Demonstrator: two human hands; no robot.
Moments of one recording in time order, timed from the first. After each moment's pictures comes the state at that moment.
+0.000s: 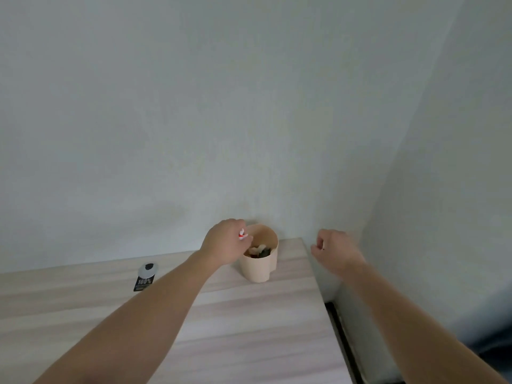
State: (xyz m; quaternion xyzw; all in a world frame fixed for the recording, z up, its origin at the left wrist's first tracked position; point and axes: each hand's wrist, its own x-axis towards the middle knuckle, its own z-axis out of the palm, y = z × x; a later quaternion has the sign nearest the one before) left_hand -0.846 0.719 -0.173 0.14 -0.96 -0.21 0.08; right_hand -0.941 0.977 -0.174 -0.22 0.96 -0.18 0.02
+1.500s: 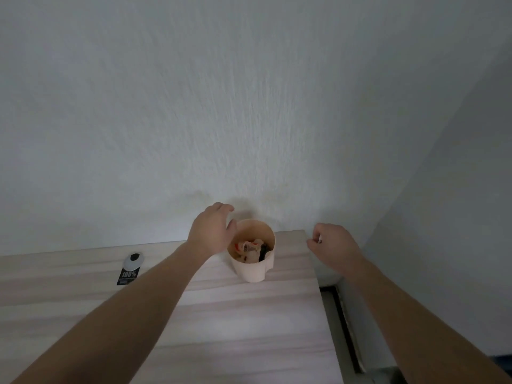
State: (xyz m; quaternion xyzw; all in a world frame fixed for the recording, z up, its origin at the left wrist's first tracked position) left_hand -0.933 0.683 -0.225 0.17 -0.97 -0.14 0.08; right_hand -1.051 0.952 -0.242 -0.24 0.94 -0.21 0.10
